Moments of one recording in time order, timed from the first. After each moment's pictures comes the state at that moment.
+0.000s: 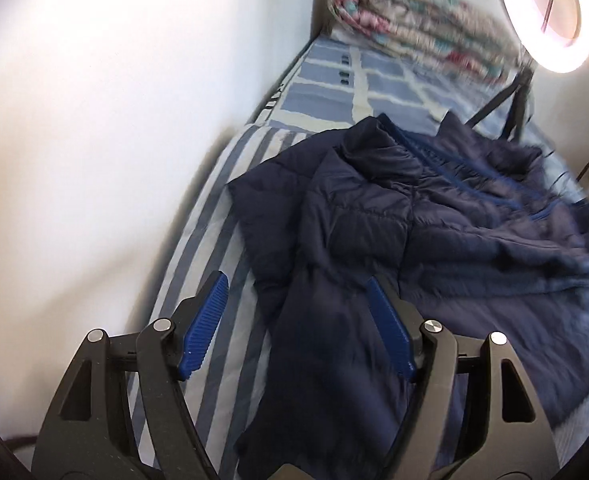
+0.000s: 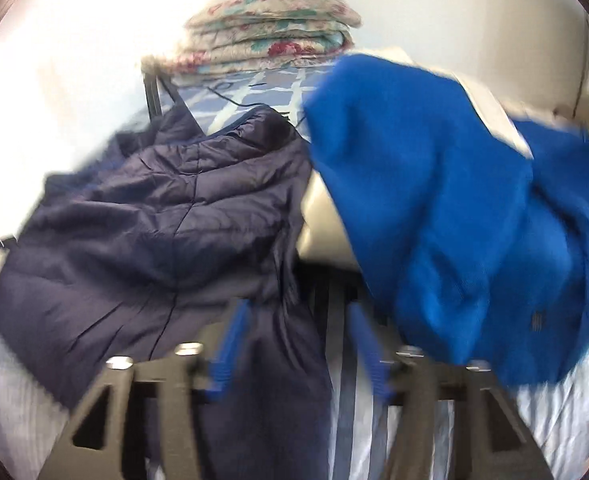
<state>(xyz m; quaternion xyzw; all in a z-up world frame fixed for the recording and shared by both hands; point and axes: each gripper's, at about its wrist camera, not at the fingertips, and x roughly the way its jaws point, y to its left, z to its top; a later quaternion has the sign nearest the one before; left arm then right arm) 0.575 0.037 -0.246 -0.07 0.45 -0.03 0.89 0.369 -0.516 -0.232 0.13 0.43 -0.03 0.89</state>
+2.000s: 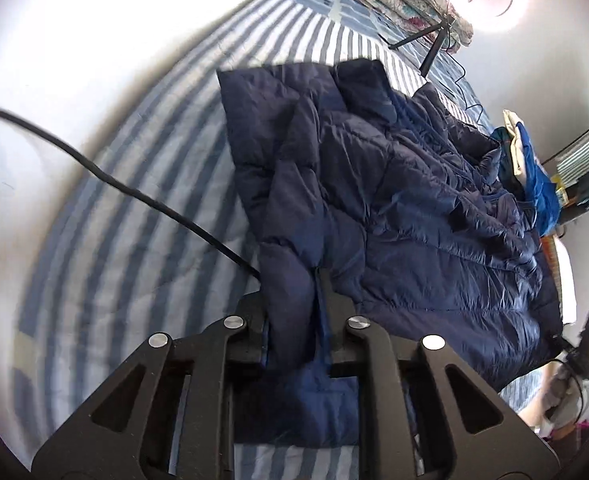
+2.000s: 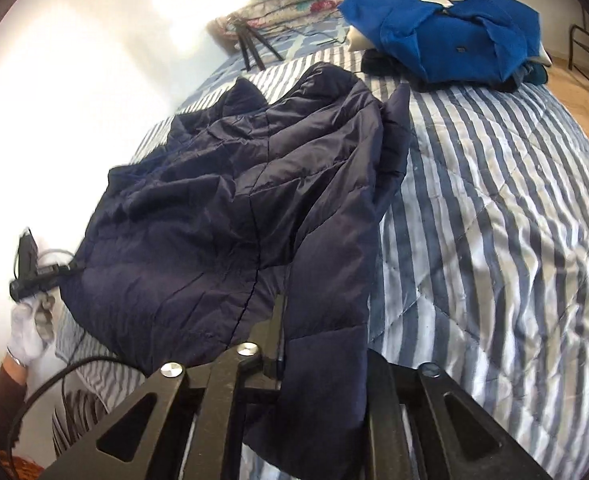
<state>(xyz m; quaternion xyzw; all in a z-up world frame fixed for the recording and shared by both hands) 0.310 0.071 -0.251 -0.15 0.52 -0.10 0.83 0.124 -0.446 -0.236 0.16 0.48 0.07 0.86</state>
